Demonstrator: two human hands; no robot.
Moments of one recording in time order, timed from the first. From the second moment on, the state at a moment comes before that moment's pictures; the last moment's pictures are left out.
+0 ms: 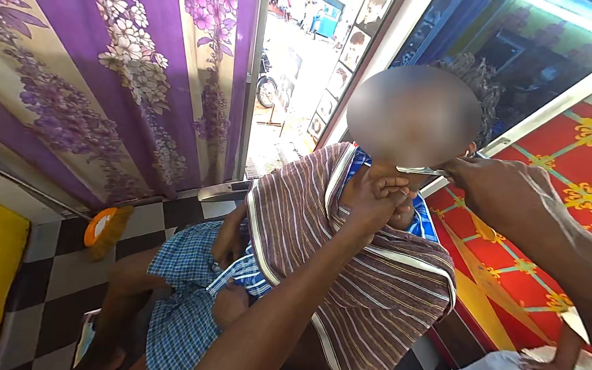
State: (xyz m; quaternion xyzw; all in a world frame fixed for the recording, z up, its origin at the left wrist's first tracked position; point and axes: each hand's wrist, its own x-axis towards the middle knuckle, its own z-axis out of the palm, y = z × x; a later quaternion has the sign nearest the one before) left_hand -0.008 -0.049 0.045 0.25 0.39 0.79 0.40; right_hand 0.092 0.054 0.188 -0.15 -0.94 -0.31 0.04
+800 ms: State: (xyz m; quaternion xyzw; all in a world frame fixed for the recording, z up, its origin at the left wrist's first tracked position) left_hand -0.073 -0.085 0.063 0.25 0.47 0.83 0.18; right_hand 0.123 -0.001 0.058 -0.15 -0.84 0.43 0.28
